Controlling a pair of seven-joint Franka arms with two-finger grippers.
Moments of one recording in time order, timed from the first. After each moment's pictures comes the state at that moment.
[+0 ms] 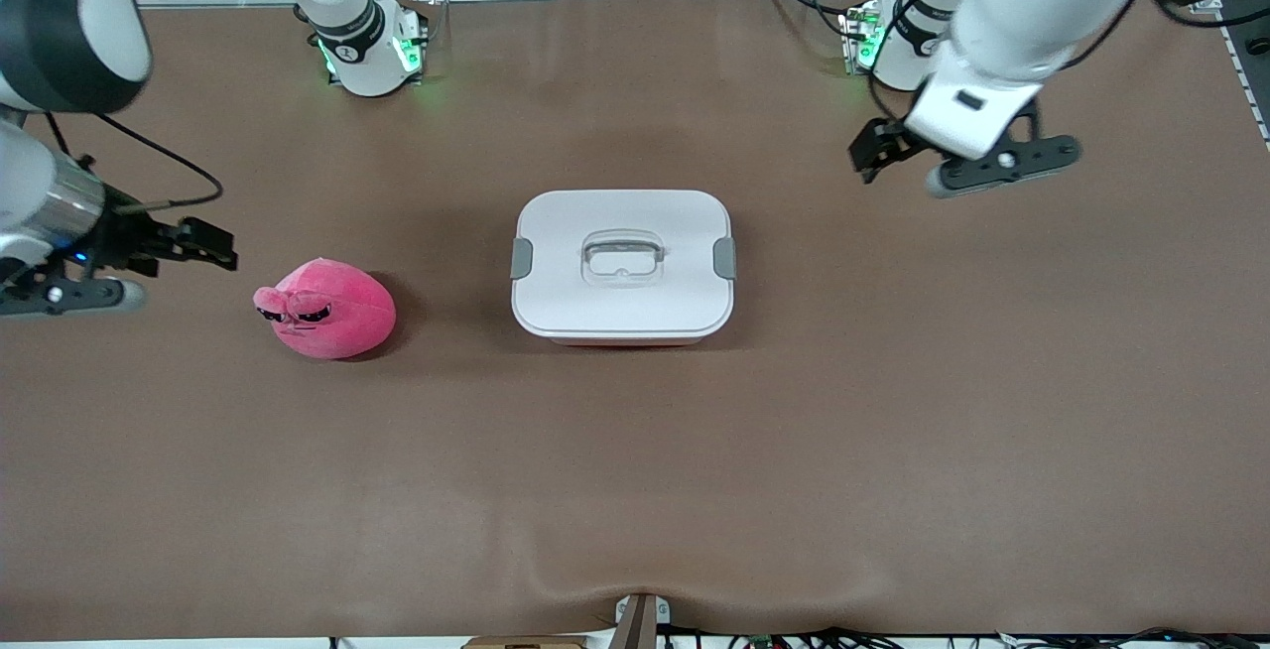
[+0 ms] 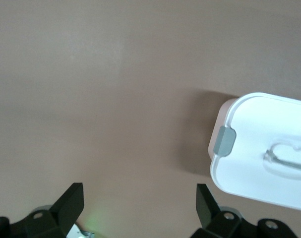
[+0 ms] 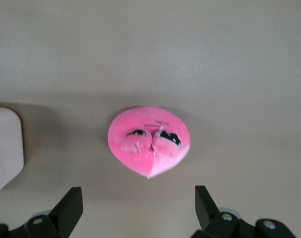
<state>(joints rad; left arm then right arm) -0.05 0.02 -0.44 -1.64 0.02 1.60 -0.73 0.10 0.13 -0.07 -1.65 0.02 1.72 -0.05</state>
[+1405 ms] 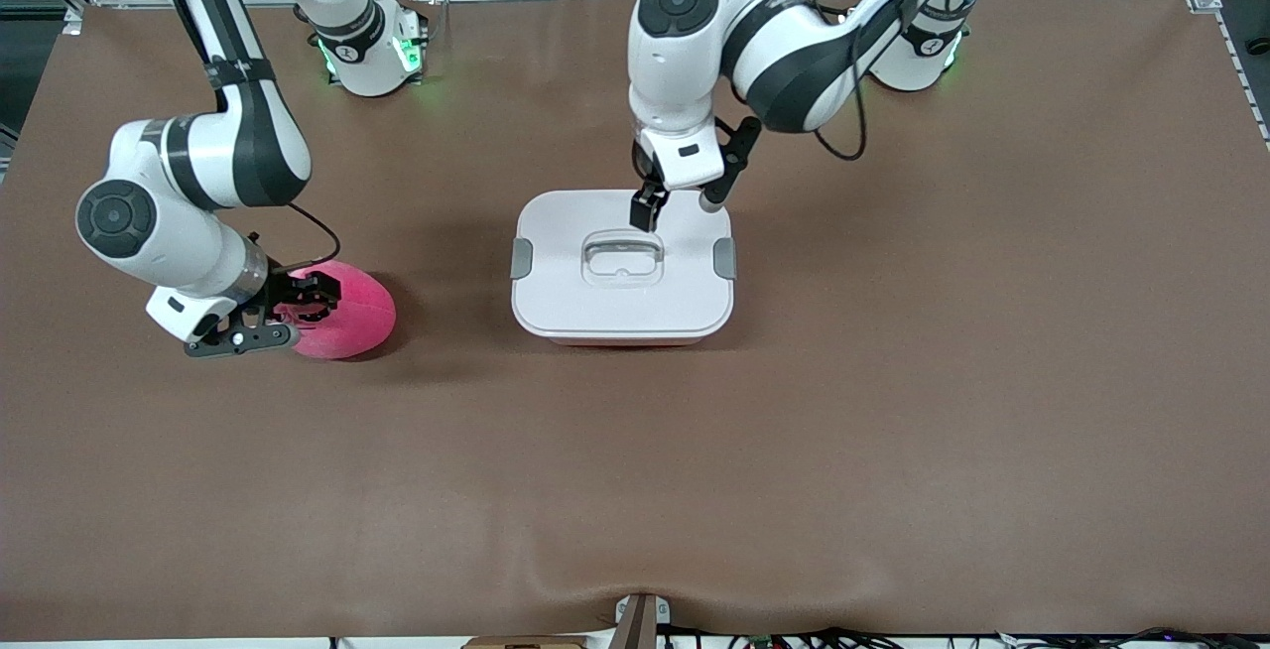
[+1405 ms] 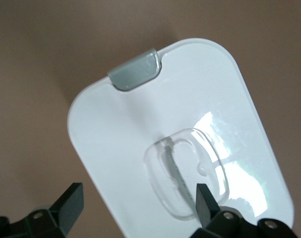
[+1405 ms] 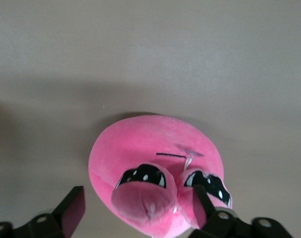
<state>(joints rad) -0.34 0.41 -0.62 -1.65 0.28 2.04 -2.19 0.16 0.23 -0.07 -1.98 -0.03 2.12 -0.05</state>
